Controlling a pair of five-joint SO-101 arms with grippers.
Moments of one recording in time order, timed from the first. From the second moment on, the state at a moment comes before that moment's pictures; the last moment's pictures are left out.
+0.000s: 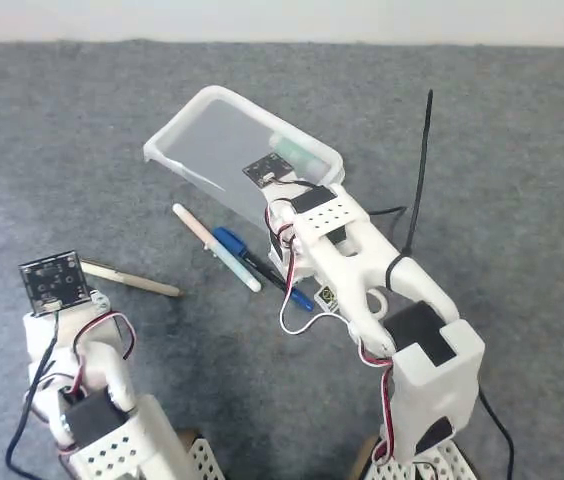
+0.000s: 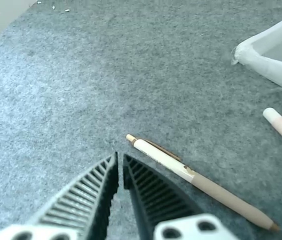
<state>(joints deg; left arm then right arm) -37.3 -103.3 92.1 57.4 -7.3 -32.0 17.9 11.2 64.6 5.2</state>
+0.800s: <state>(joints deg) -37.3 -103.3 92.1 57.2 -7.3 -31.9 10.0 14.7 64.9 5.2</state>
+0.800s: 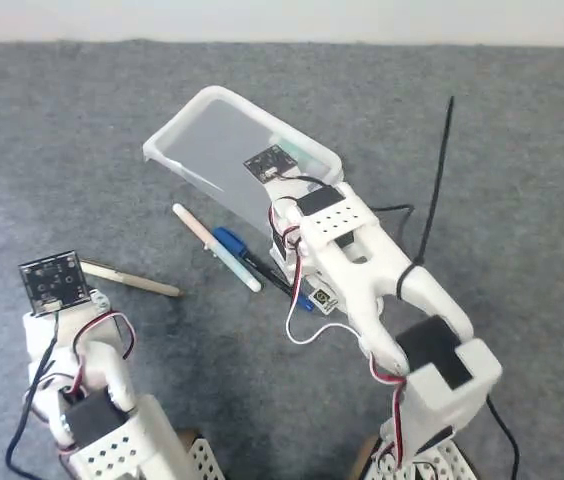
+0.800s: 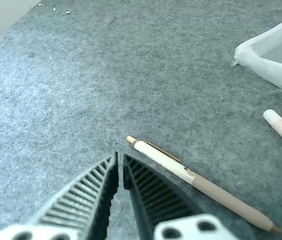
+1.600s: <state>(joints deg) -33.4 -103.3 92.1 57.2 -7.3 -36.7 -12.6 30.2 60.5 9.8</state>
